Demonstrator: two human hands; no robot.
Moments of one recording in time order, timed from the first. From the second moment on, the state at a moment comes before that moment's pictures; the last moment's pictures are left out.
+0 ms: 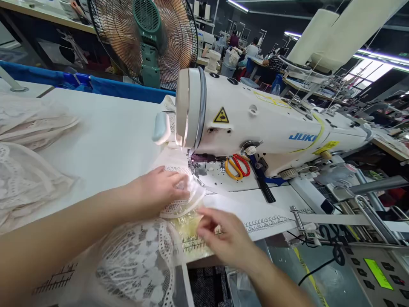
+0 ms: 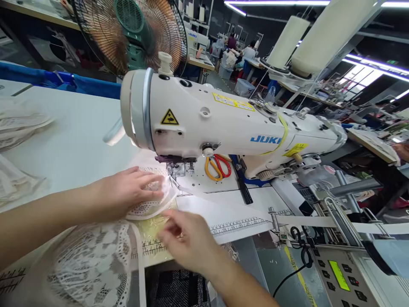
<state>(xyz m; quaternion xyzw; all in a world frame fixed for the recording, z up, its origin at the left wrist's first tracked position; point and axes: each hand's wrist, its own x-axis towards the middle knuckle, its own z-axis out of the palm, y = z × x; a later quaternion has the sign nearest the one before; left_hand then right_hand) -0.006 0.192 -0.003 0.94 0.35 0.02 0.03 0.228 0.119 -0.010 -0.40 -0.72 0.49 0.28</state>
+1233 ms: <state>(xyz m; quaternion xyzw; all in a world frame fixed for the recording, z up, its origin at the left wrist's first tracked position) -0.011 0.220 -0.018 0.97 0.20 0.15 0.05 0.210 0.173 -0.009 -0.36 -0.93 -0.07 -0.02</state>
